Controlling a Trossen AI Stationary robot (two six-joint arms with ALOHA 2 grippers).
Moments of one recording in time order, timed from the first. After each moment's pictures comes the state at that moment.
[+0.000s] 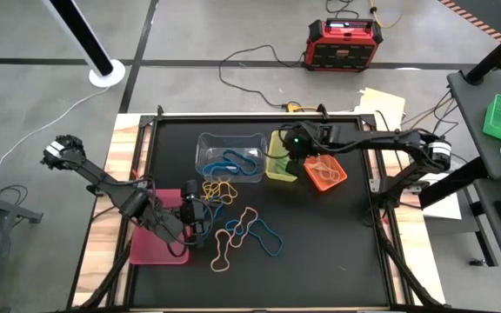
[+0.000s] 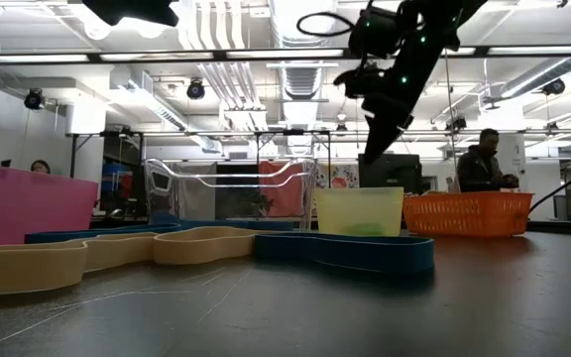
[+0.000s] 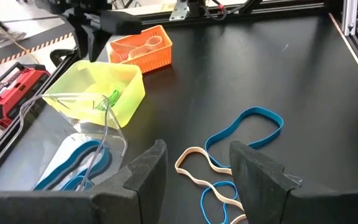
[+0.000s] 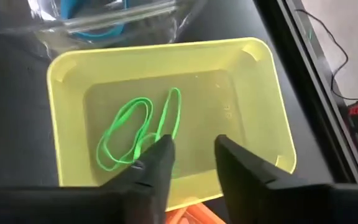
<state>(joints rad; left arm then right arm) -0.58 1.21 0.92 -0.39 -0.70 -0.33 -0.33 1.53 1.09 -0.59 0.18 -0.06</state>
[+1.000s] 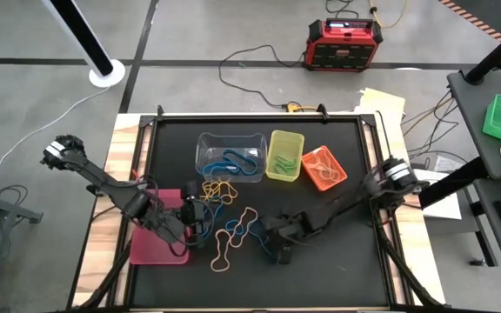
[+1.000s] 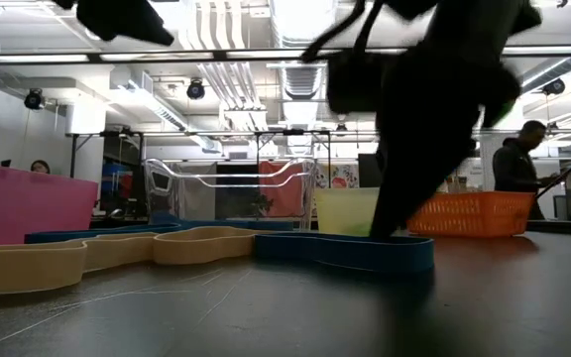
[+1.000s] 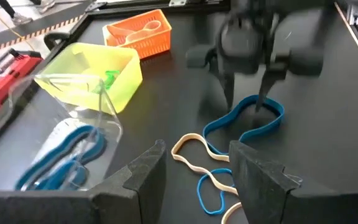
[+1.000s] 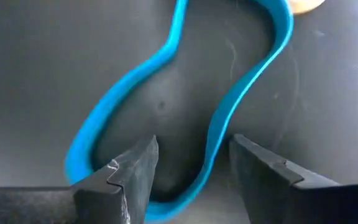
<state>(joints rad) -0.58 1.21 0.86 -0.37 -0.69 -0.38 0.36 1.92 1.15 -0.36 0.13 0.58</state>
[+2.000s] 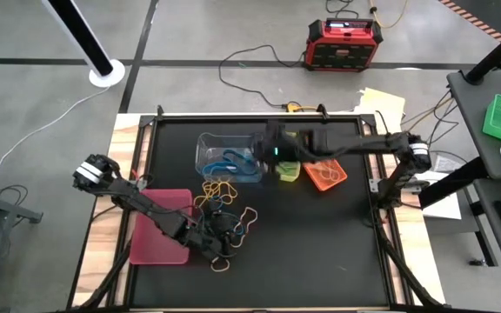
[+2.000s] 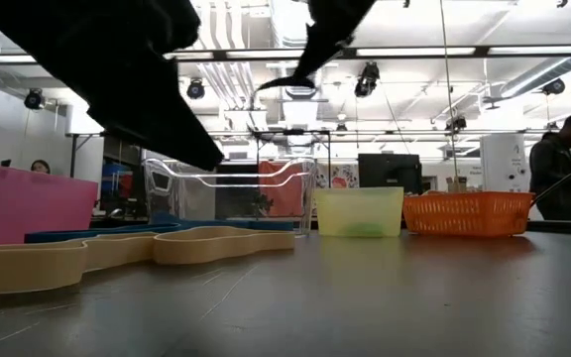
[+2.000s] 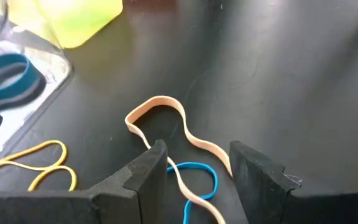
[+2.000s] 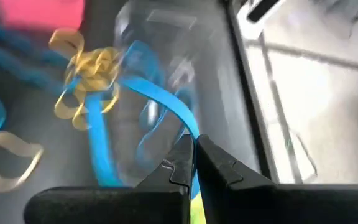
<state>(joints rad) -0.53 1.68 0.86 -0.06 -0.67 -0.65 -0.08 1.71 1.60 -0.69 0.28 -0.22</state>
